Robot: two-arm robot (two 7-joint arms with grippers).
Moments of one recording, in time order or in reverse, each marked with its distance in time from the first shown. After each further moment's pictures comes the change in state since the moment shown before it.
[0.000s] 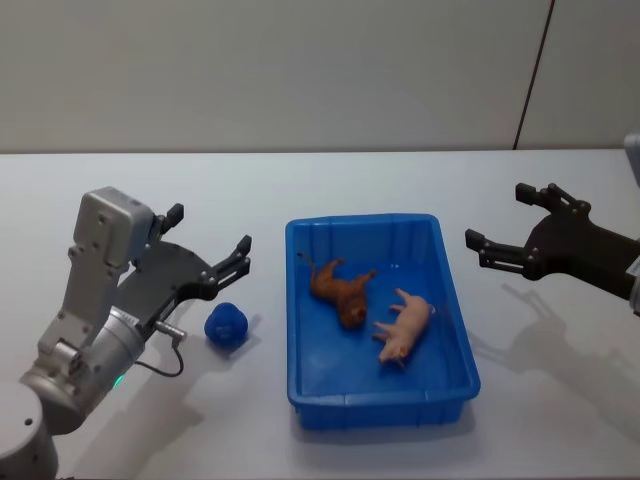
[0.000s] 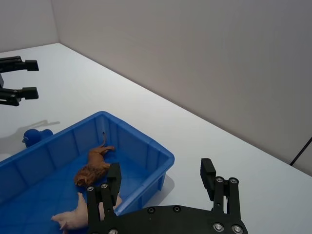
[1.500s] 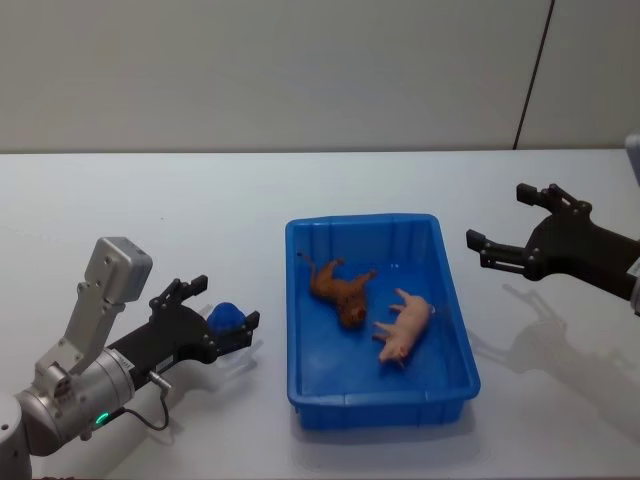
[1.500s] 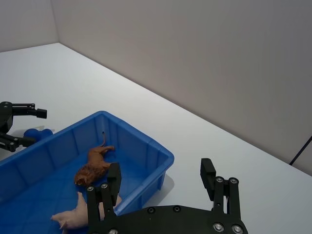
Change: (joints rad) left arm -0.036 -0.009 -0.016 0.219 -0.065 0.015 -0.362; right arm -0.002 0.002 0.001 0.000 0.002 -0.001 0.000
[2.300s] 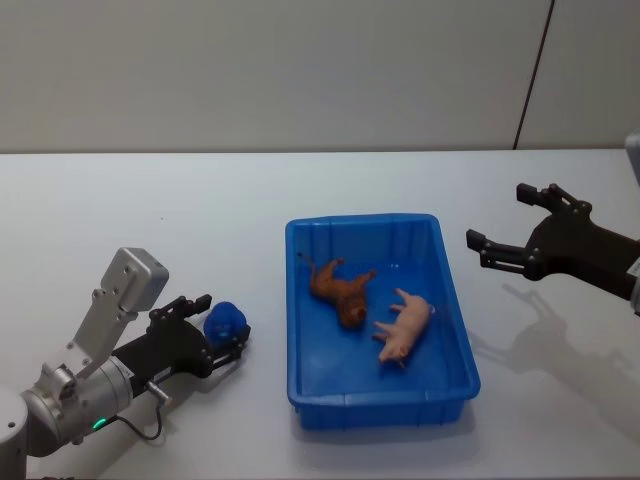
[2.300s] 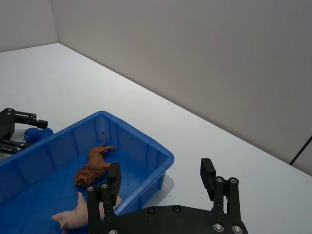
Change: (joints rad) left arm -0.014 -0.002 0.003 0.023 0.086 0.064 -0.020; right arm 0.000 0.000 0.000 0.000 0.000 0.000 0.000
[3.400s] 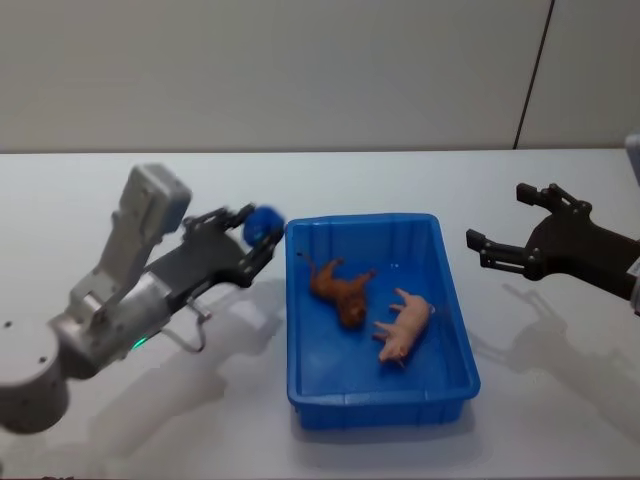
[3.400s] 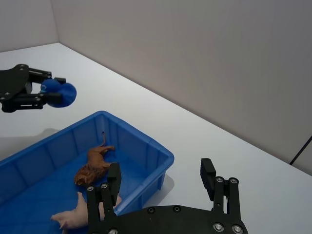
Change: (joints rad) left arm -0.114 -0.086 -0.009 -0.055 0.049 -0.066 0.004; right arm 0.000 0.000 0.000 0.000 0.000 0.000 0.000
